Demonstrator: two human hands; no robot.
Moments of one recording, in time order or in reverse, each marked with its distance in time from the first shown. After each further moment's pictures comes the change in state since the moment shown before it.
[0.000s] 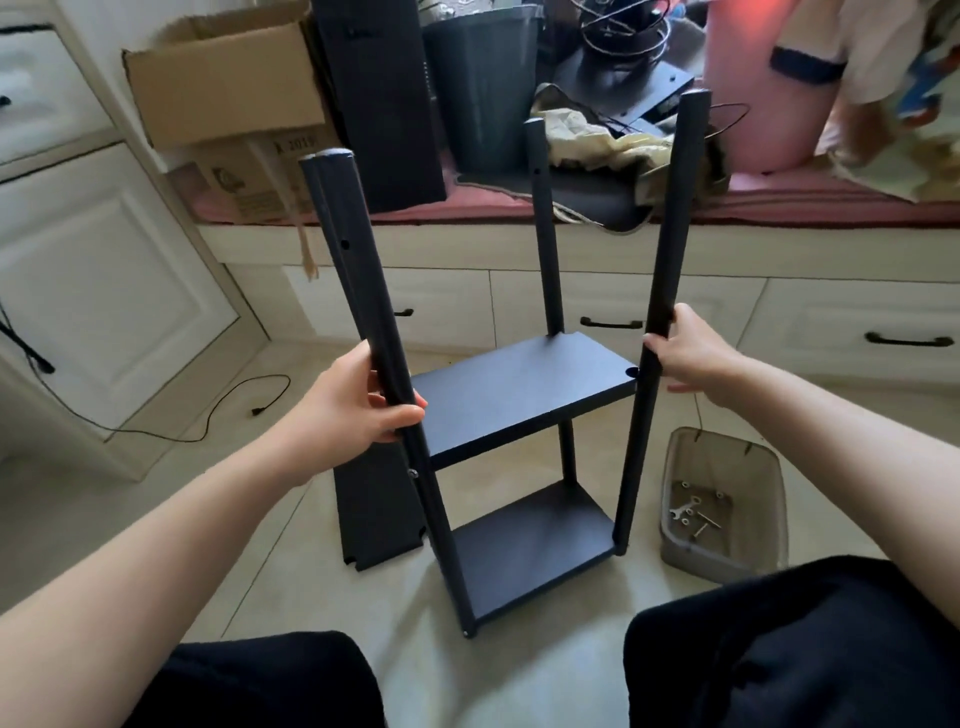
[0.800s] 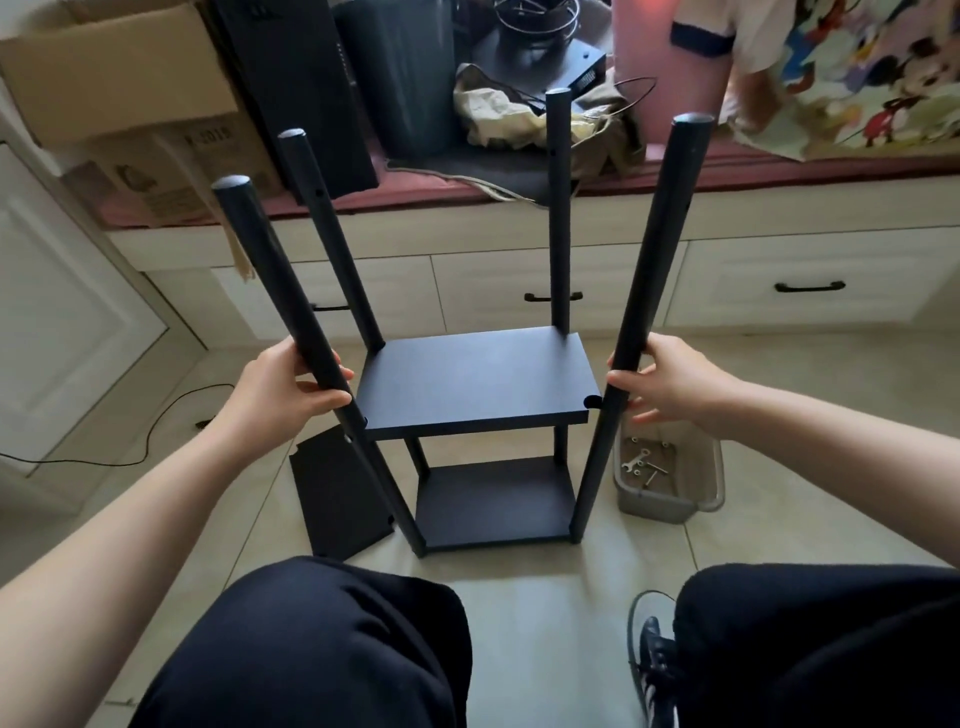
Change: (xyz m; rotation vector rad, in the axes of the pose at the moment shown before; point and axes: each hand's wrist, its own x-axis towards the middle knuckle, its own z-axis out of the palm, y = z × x) left_hand 0.021 -0.035 -0.012 0.243 0.101 0.098; right_hand -0.096 0.036 -0.015 0.042 -0.098 -0.009
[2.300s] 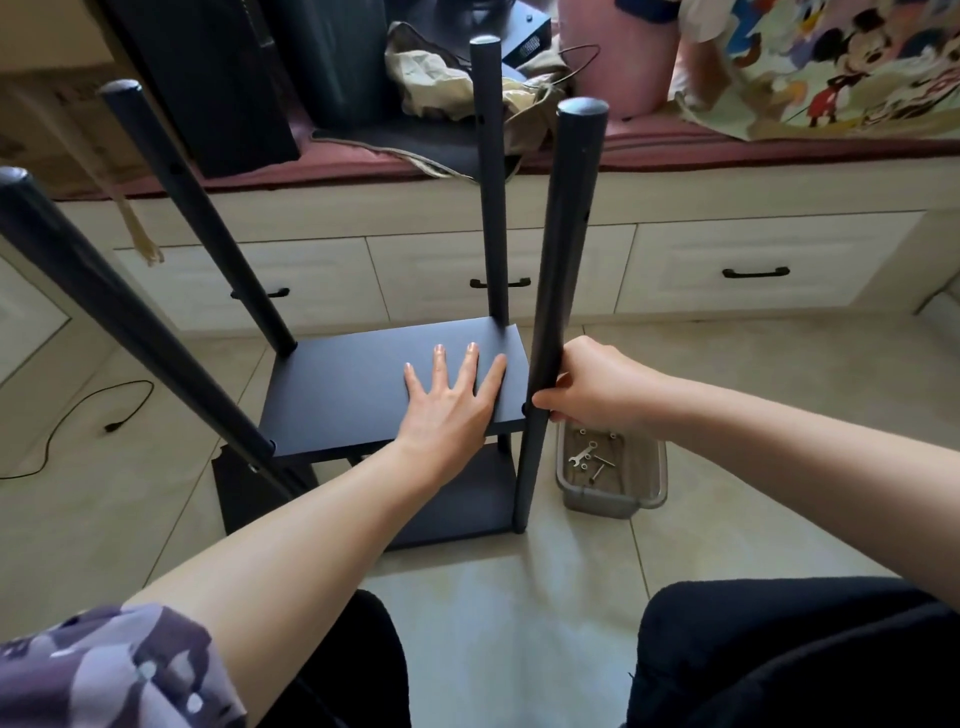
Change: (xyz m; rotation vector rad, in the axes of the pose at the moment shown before) left_hand 0.021 0.092 0.220 0.965 -0.320 0.397; right_hand 0.006 -0.002 -0.007 -0.280 -0.148 -0.068
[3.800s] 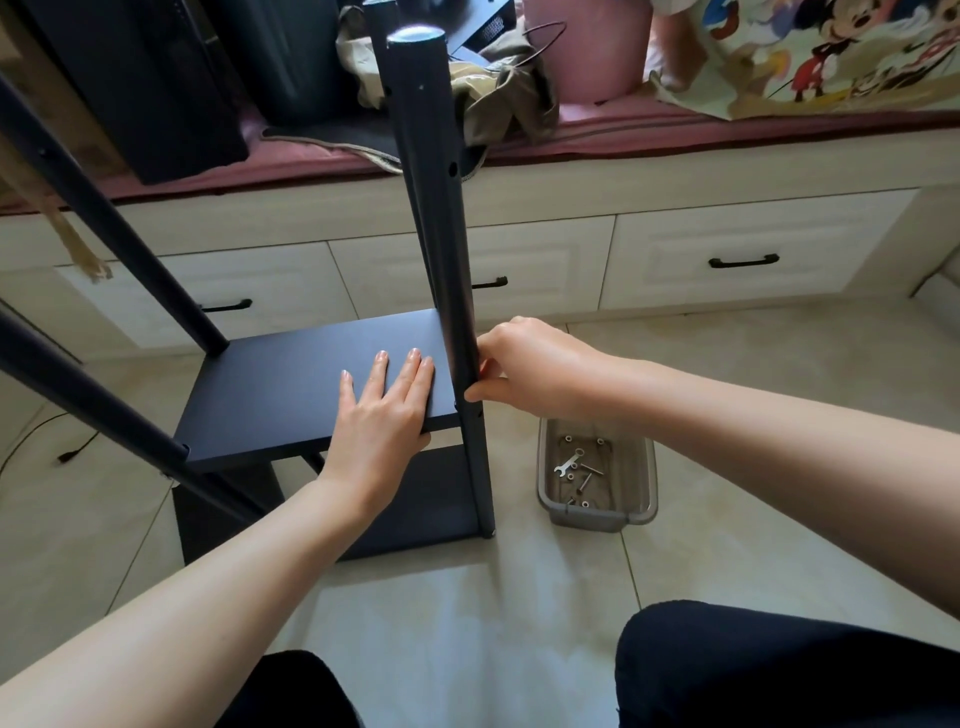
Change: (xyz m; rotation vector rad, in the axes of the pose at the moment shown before) left_hand 0.011 -0.018 0.013 0.020 0.073 -0.103; right_hand 0.049 0.004 -0.005 -0.331 0.010 -0.338
